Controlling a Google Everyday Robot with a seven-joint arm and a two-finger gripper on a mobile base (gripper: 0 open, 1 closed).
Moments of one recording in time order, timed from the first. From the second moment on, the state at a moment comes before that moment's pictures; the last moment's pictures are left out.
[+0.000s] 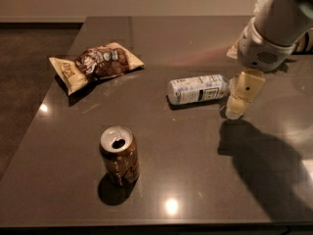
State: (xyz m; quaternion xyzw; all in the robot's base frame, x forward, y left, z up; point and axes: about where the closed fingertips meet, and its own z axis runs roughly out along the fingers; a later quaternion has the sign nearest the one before) arm 0.517 -0.179 0.920 -0.62 0.77 0.00 0.16
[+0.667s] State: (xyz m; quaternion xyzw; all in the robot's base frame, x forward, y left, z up) arm 0.569 -0.165 0.876 -0.65 0.74 0.03 0.15
